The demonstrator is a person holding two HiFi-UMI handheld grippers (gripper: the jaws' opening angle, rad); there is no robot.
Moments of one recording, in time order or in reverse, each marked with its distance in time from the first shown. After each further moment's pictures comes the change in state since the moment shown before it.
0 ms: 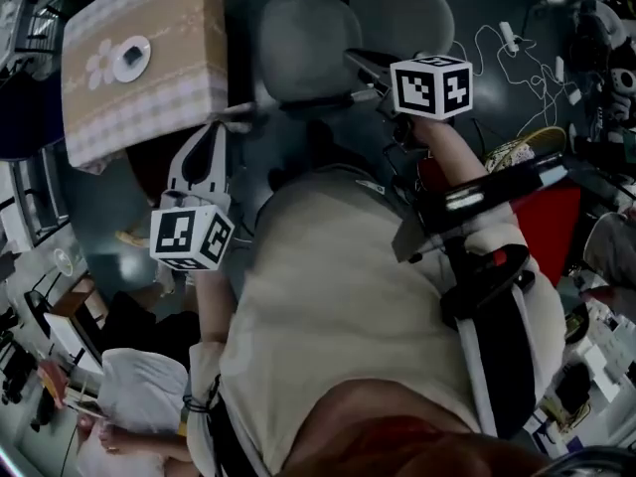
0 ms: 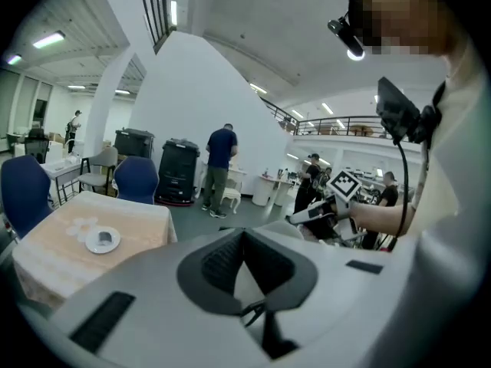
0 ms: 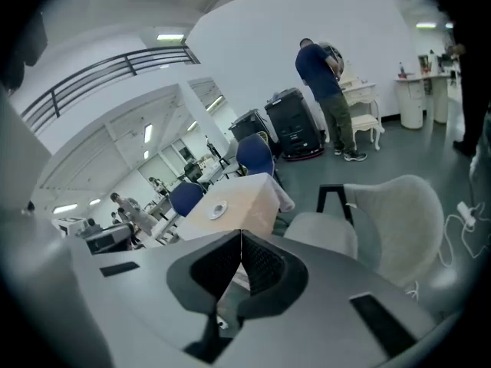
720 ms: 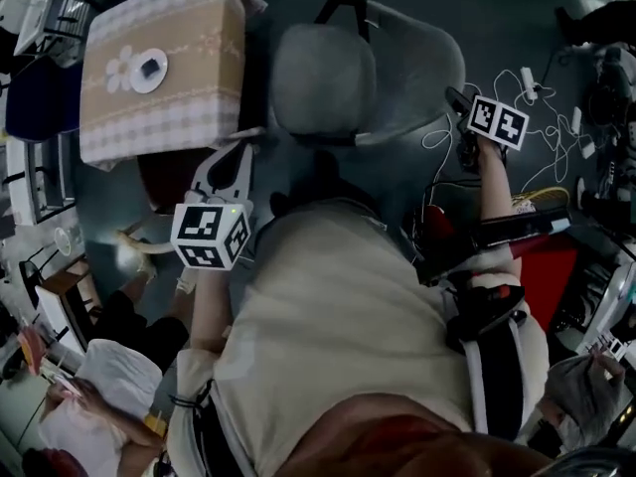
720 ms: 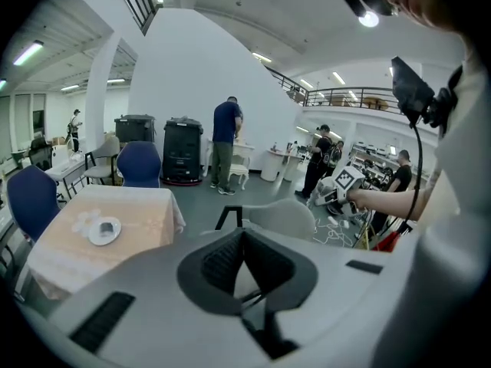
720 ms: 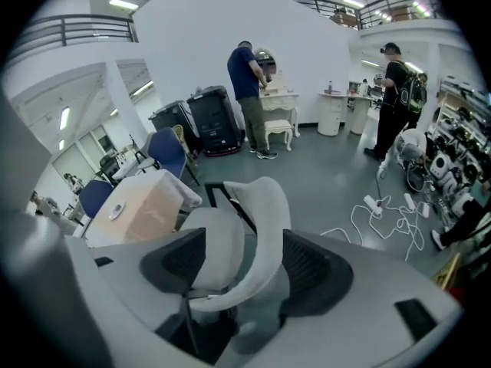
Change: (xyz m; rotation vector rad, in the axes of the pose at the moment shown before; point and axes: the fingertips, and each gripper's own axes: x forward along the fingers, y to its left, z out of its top) left arm 0.072 -0.028 -0.016 0.021 0.222 0.067; right arm -0.100 -0.294 -0.001 0.125 0.048 -0.559
